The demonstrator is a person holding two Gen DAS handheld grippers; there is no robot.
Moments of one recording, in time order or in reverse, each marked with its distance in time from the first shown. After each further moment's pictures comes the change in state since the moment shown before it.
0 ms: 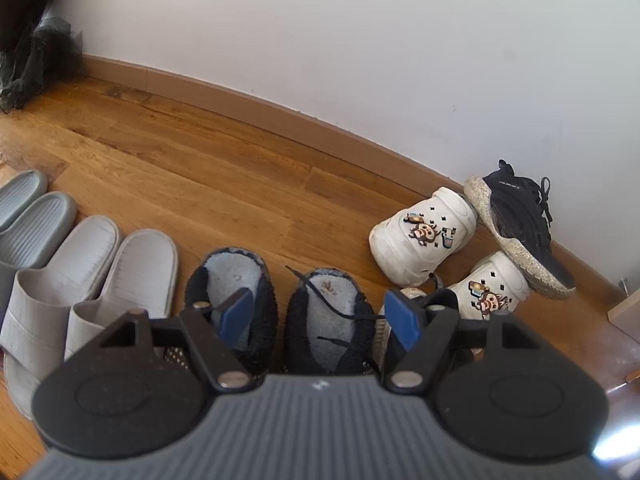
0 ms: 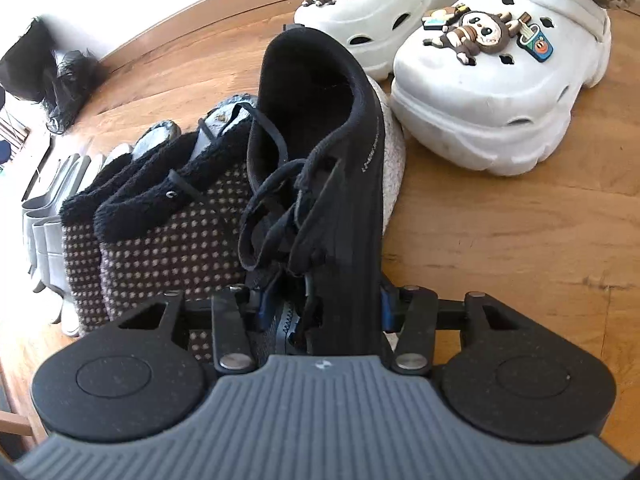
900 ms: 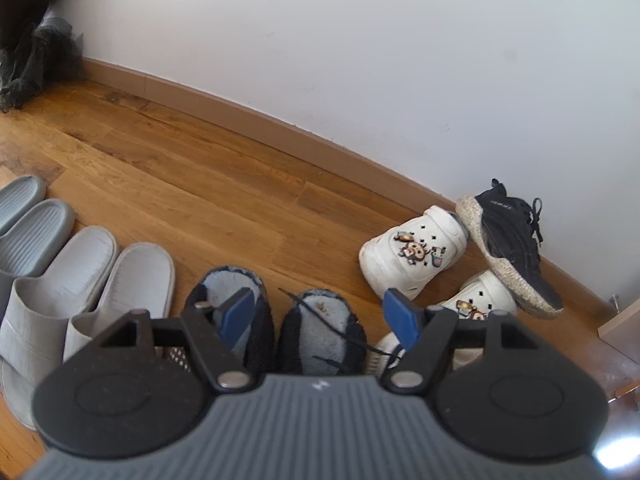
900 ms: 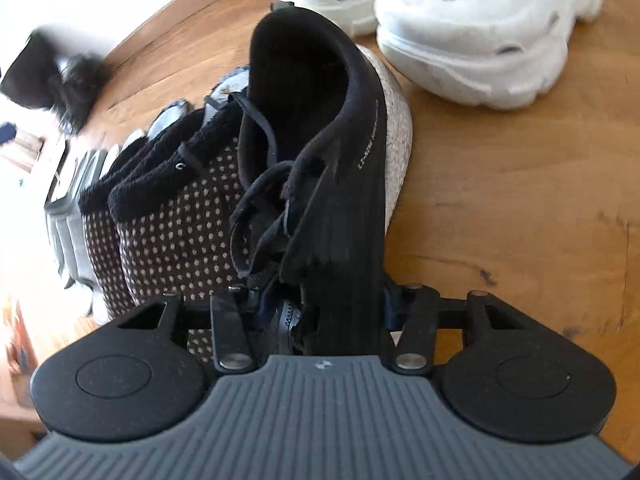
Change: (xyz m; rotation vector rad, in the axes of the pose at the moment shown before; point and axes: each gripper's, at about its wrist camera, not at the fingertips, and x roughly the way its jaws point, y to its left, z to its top) left arm 0.000 -0.004 0.007 -0.033 -0.019 -0.016; right arm 0.002 0.002 -0.020 0.187 0.135 0.081
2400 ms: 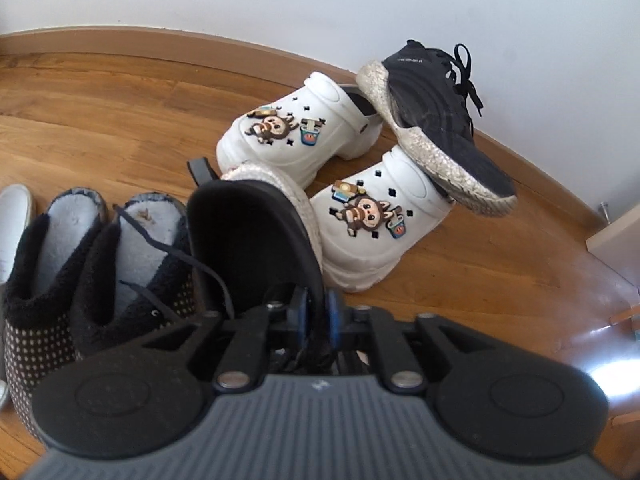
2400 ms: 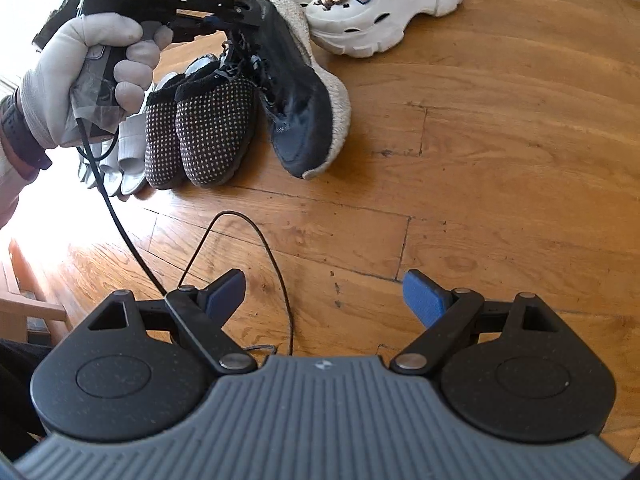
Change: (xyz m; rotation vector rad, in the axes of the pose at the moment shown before) left arm 0.070 -0.131 -0.048 0.136 0.226 -0.078; right arm -0.198 -0.066 -0.100 -0.201 -0.003 -0.060
